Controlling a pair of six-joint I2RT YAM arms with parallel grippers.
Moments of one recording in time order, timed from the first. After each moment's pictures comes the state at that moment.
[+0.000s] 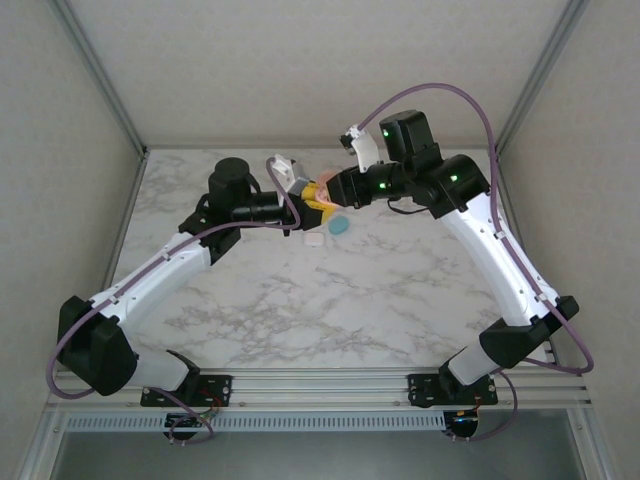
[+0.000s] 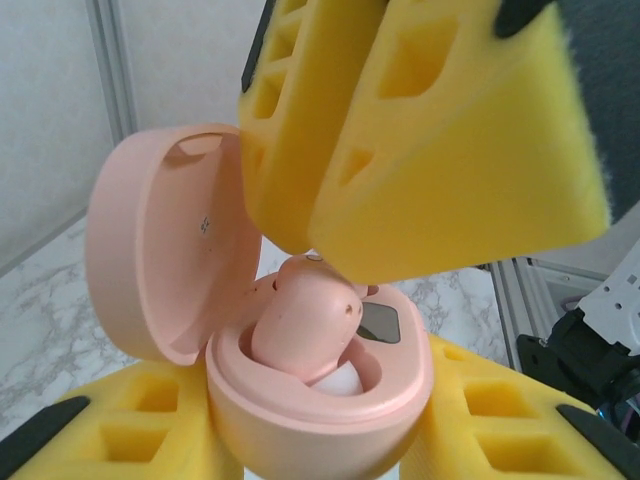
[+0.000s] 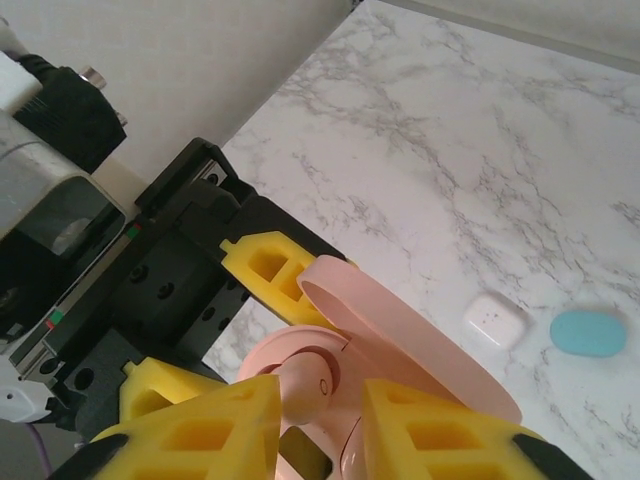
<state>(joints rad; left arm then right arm) -0.57 1.37 1.15 0.07 0.87 0.01 0.64 1.54 1.94 -1.05 -0.40 0.14</state>
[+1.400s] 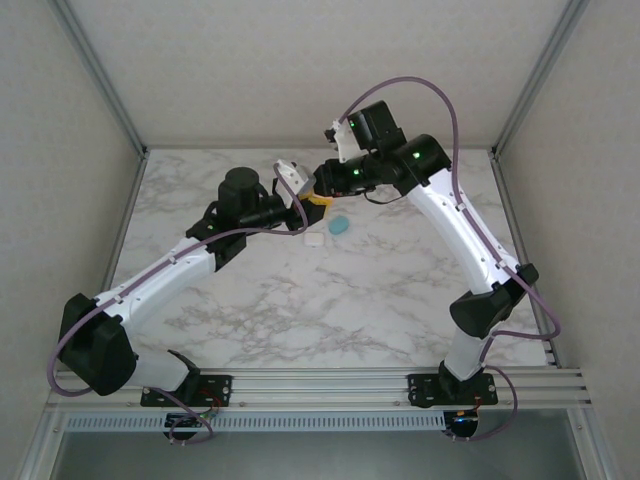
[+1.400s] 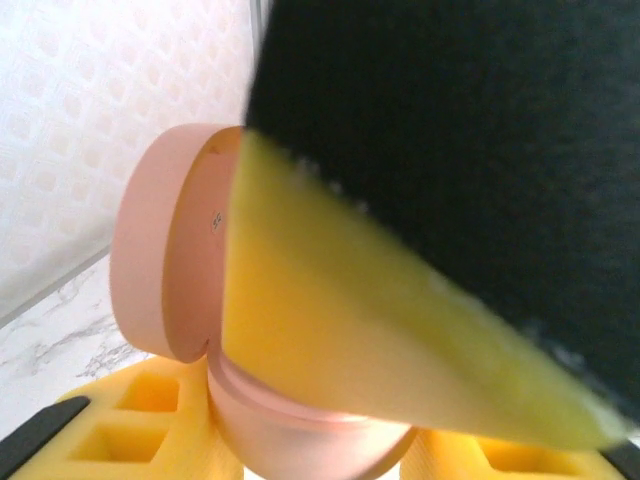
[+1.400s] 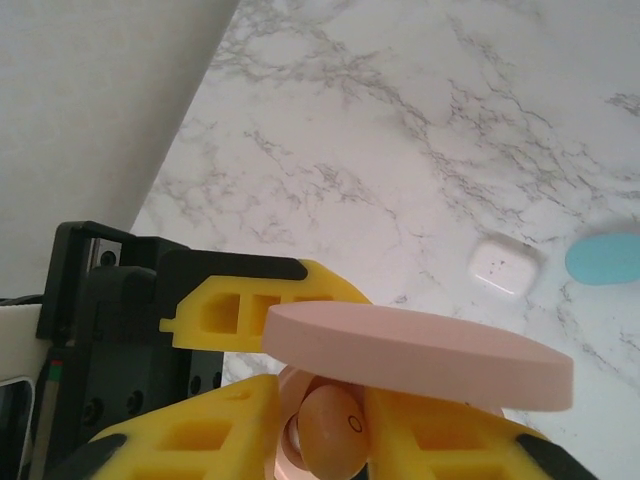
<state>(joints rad) -0.61 1.37 1.10 0.08 0.51 0.08 0.67 1.78 2.15 -1.20 -0.32 0.35</state>
